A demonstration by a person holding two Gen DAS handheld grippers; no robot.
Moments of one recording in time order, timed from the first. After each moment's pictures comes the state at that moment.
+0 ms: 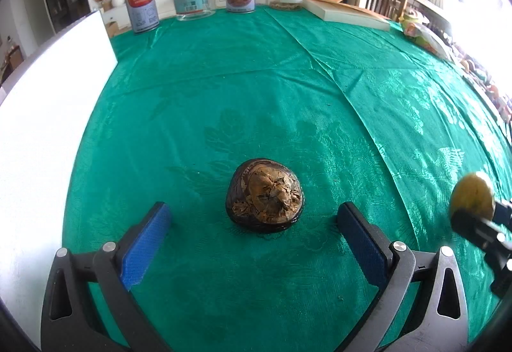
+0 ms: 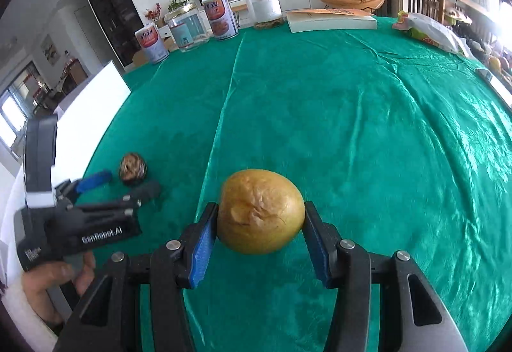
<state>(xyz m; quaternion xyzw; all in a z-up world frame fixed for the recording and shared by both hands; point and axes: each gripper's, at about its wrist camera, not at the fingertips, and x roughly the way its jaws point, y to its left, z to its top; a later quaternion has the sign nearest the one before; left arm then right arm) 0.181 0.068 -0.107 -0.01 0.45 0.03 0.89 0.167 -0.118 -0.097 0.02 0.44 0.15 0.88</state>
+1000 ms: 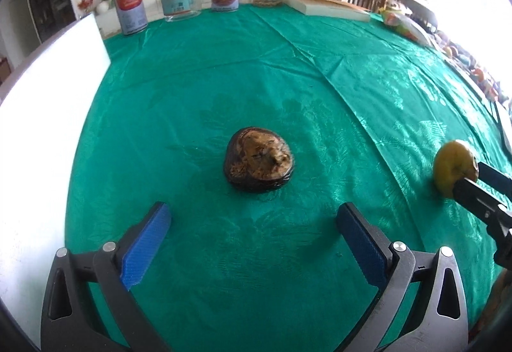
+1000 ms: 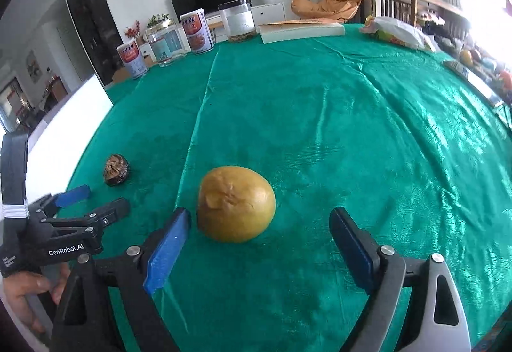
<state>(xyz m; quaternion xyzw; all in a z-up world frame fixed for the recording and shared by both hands) 0.159 0.063 -0.107 0.01 0.45 -0.01 0.89 0.153 -0.130 -0.090 0.02 0.41 0.09 0.91</state>
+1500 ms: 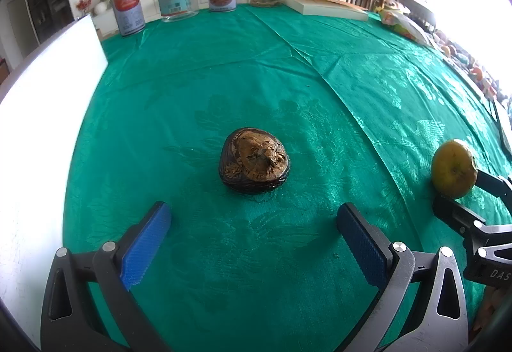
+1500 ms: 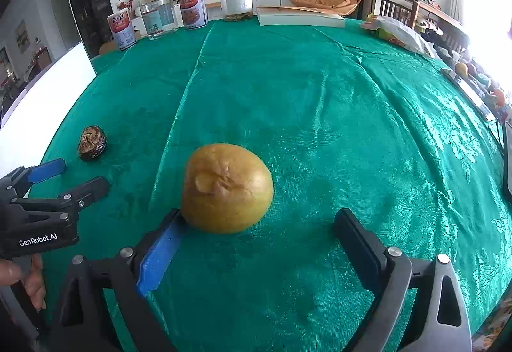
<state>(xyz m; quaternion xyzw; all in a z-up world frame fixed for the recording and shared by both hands) 0.159 0.066 -0.108 0.01 0.45 -0.01 0.89 0.162 -0.122 -0.105 -0.02 0.45 0.08 0.89</state>
